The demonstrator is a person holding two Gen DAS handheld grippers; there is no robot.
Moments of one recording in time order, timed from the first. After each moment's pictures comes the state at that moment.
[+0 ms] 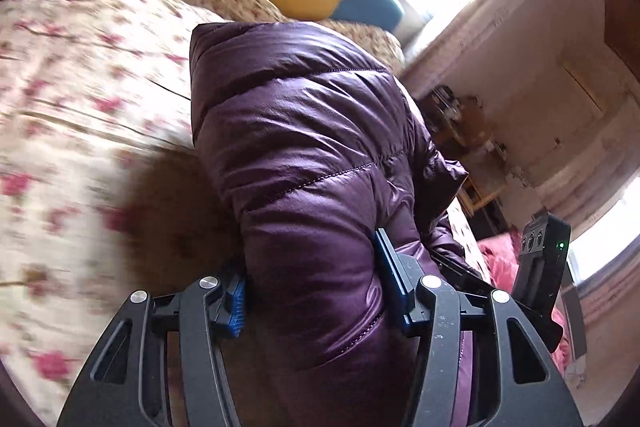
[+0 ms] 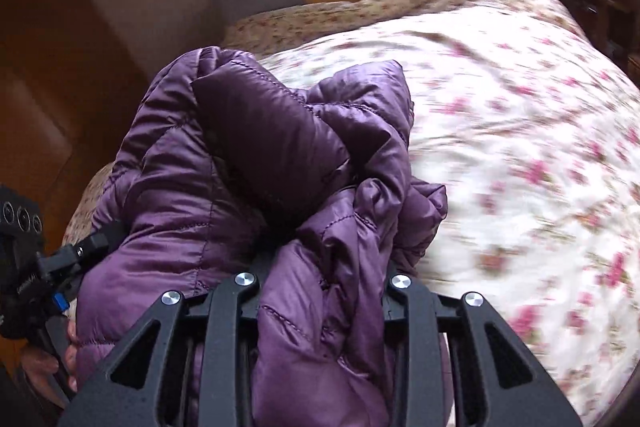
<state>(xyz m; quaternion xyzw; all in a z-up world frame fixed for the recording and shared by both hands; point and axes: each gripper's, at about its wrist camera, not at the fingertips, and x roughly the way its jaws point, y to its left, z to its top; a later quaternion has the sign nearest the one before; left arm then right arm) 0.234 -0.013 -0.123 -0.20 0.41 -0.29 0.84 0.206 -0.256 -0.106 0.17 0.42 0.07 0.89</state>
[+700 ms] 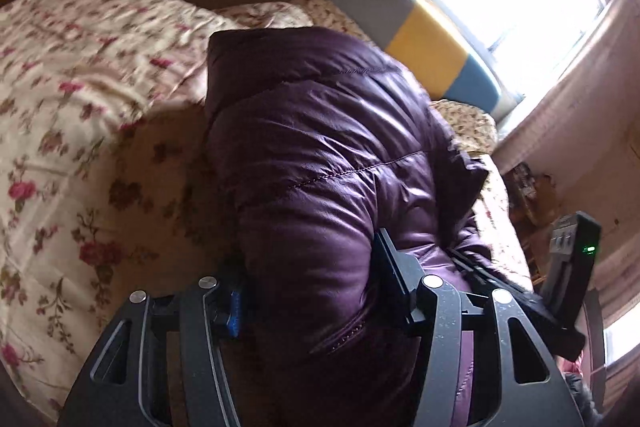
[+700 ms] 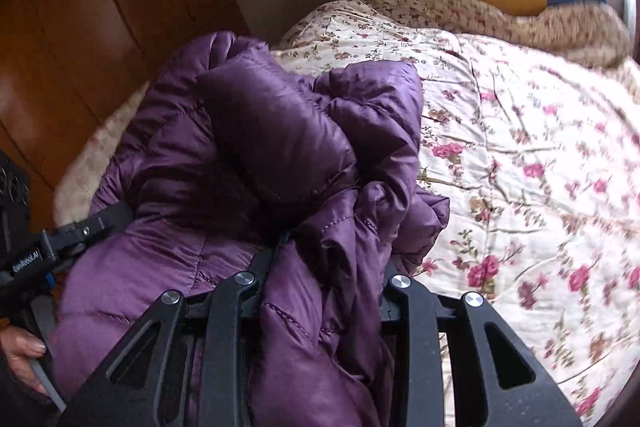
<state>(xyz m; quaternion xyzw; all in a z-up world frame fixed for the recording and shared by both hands) 0.196 0.187 -0.138 -0.24 0.38 -0.11 0.88 0.267 -0.040 -0.128 0.02 0.44 0.19 0.88</state>
